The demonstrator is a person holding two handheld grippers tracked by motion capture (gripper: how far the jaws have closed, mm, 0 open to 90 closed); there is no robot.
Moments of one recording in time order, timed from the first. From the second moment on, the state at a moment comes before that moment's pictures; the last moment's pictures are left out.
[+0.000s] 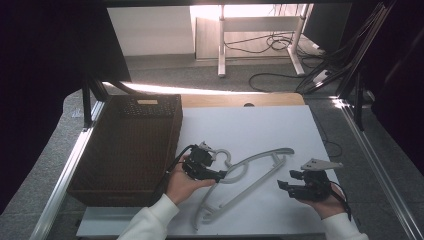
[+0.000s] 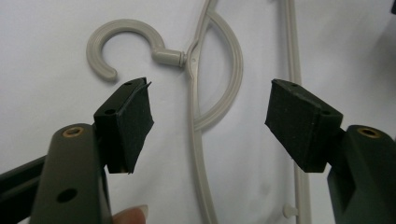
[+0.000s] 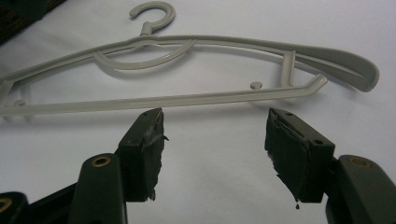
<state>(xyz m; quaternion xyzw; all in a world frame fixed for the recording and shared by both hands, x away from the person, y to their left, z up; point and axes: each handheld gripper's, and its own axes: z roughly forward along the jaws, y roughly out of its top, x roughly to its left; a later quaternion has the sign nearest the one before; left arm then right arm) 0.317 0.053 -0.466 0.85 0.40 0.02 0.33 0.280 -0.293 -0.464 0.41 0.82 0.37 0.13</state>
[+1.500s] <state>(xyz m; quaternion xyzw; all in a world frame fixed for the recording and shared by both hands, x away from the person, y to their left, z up) 0.341 0.008 -0.514 0.88 0.39 0.07 0.24 0.280 -0.294 -0.465 0.41 0.82 0.37 0.14</state>
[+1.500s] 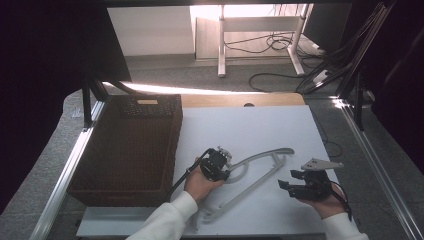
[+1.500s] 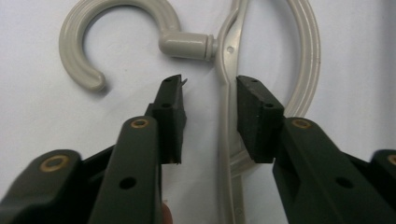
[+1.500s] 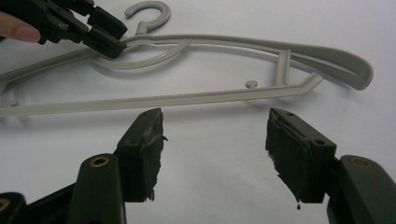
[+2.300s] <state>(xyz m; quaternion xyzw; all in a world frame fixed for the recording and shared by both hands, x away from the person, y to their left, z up) 0.340 0.007 -0.511 0.88 0.39 0.06 0.26 0.281 -0.297 -0.463 0.42 0.81 0.37 0.15</state>
